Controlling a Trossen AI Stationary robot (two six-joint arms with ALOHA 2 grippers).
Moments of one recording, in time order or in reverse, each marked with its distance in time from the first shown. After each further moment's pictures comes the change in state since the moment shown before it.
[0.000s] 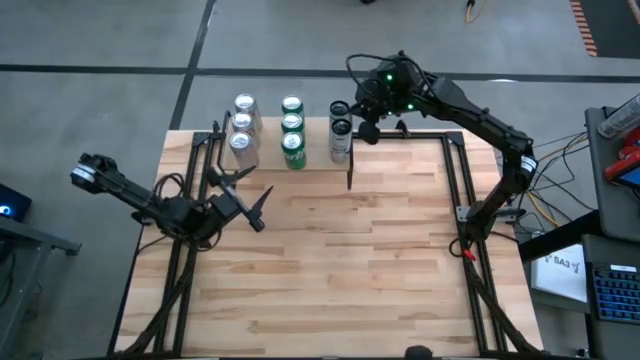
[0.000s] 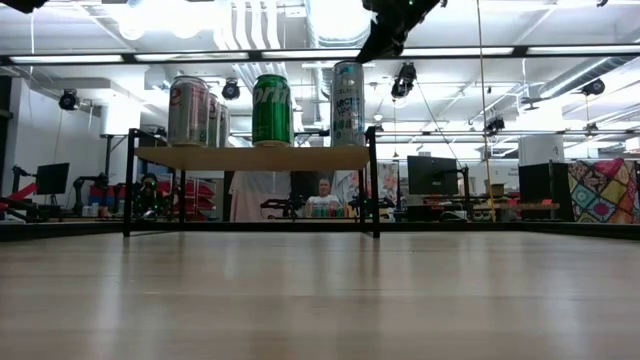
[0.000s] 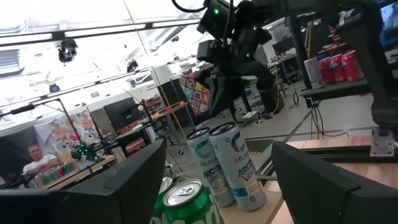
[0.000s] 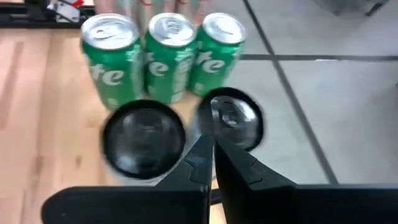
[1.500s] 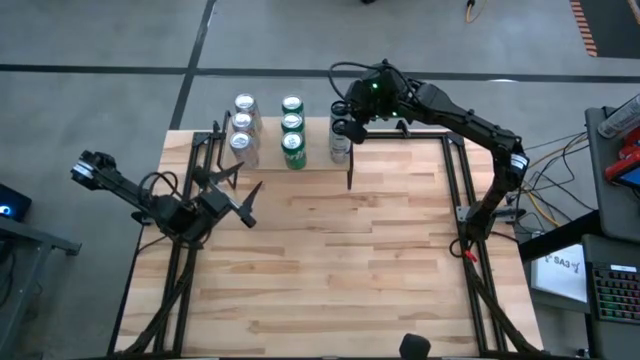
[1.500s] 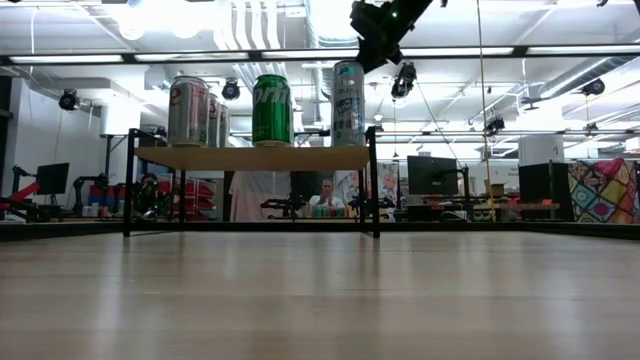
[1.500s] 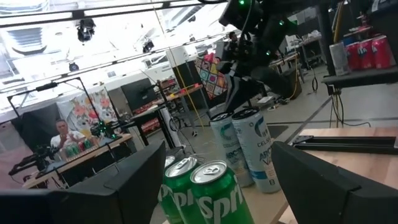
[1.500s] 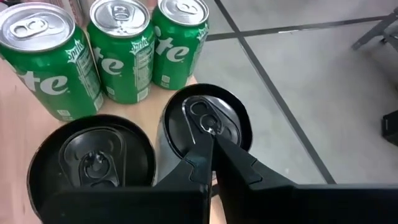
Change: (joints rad) left arm -0.063 -0.065 0.016 -0.019 -0.169 0.051; right arm 0.037 0.067 0.003 0.036 0.229 0.131
